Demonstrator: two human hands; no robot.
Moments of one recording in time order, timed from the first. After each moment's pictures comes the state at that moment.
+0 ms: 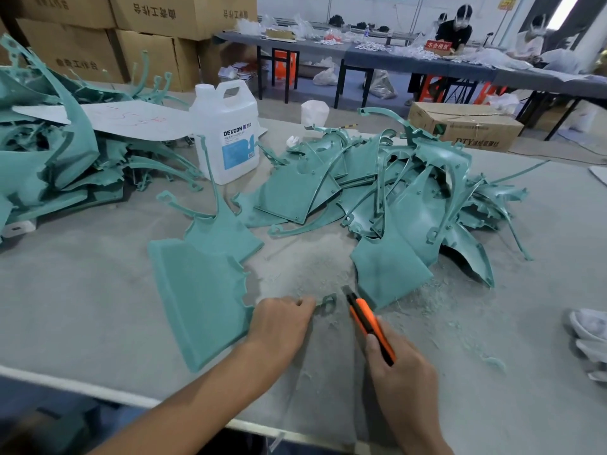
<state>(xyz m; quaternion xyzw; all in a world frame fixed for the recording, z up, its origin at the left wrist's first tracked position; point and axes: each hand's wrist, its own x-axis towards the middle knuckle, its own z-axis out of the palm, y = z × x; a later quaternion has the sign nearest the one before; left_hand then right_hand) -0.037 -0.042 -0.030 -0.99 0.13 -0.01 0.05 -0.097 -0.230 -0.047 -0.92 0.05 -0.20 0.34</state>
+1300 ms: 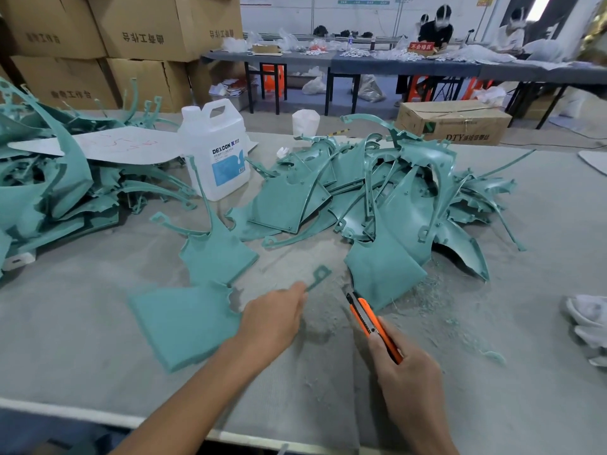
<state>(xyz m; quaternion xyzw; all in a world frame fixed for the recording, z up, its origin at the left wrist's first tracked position) -0.017 -0.029 -0.024 -0.98 0.12 -0.06 -0.14 -0.094 -0.240 -0.042 -0.88 0.09 -0.14 0.45</state>
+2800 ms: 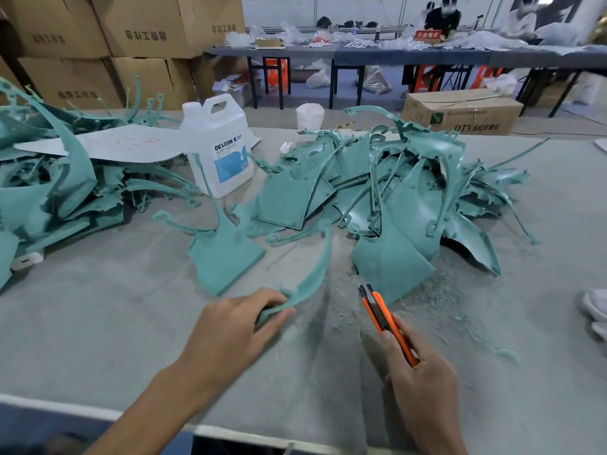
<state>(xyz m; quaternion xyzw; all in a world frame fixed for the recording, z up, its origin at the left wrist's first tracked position) -0.070 0.022 0.017 -0.93 0.18 -0.22 -0.25 -0.102 -0.243 -0.046 -0.84 0.12 -0.15 0.51</state>
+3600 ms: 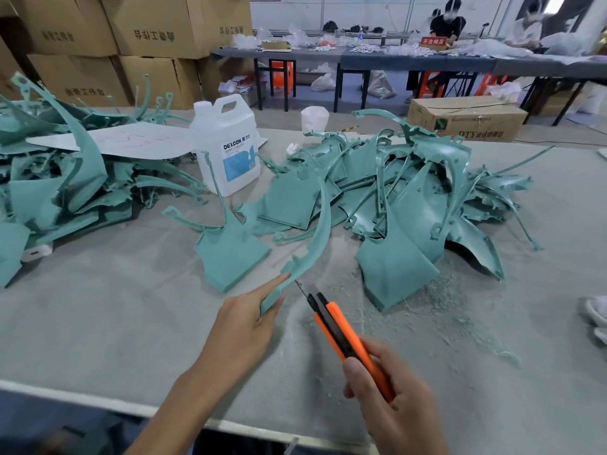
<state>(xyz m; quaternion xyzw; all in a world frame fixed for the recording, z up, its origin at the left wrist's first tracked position) -0.066 0.016 -0.001 -0.91 0.08 -0.17 -0.37 -0.143 -0.205 -0.006 -0.80 -0.06 -0.10 0.59</state>
